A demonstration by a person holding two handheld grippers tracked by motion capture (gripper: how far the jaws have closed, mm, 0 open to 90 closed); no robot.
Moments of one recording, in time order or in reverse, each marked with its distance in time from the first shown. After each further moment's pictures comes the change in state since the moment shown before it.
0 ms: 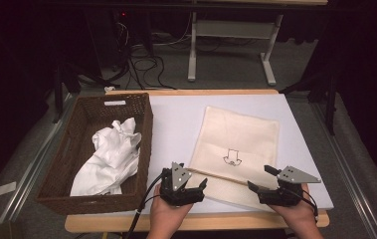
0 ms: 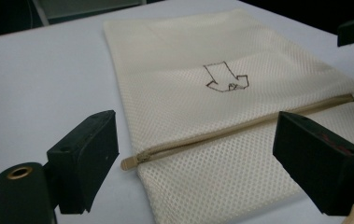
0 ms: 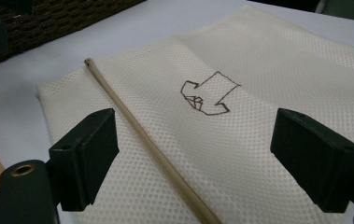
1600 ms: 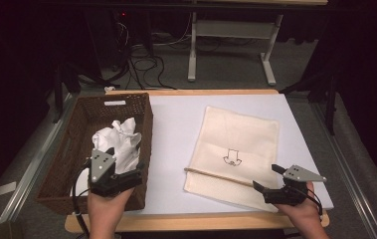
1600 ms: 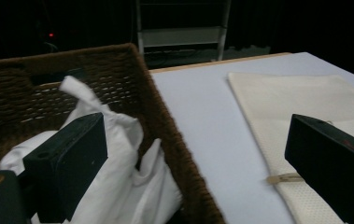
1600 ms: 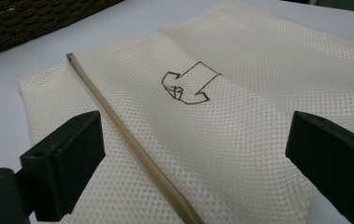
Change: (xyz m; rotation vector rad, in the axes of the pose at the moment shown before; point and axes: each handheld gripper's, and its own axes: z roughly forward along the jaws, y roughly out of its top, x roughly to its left) left arm 0.107 0.020 -0.121 -0.128 0.286 -0.135; right arm -0.018 -0.010 -0.002 0.004 -0.018 0.035
